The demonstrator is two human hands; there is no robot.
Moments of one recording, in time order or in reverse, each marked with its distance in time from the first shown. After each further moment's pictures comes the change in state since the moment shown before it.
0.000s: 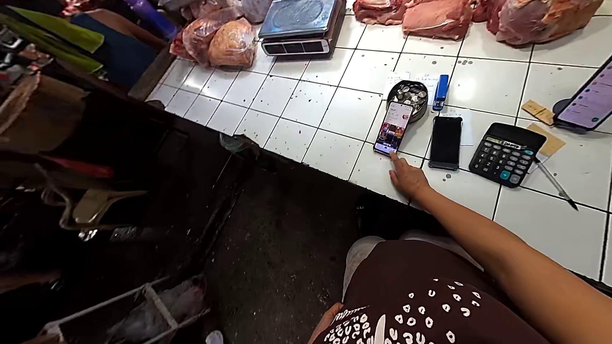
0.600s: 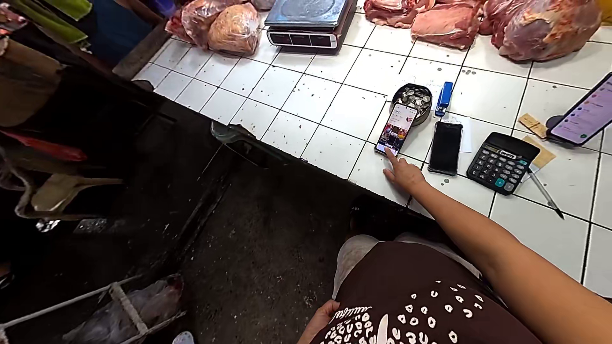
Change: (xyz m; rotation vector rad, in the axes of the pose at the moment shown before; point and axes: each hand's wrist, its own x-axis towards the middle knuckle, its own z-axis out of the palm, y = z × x) left_hand 0.035 -0.014 -0.015 -0.545 -0.189 -0.139; right_hand 0.017 -0.020 -0.020 -0.070 -0.171 0.154
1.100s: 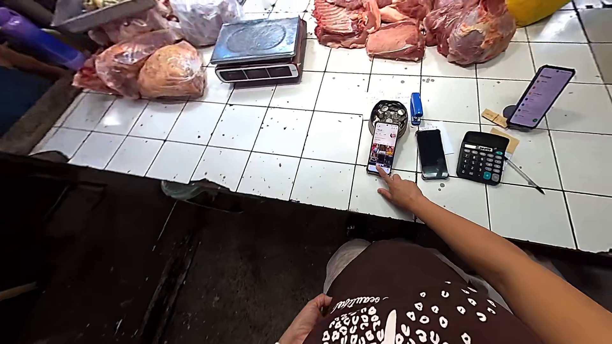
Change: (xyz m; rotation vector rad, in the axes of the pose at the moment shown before) left_hand -0.074 0.217 0.099 0.206 0.153 -0.274; right_hand 0.001 -0.017 -0.003 0.020 -0.044 0.130
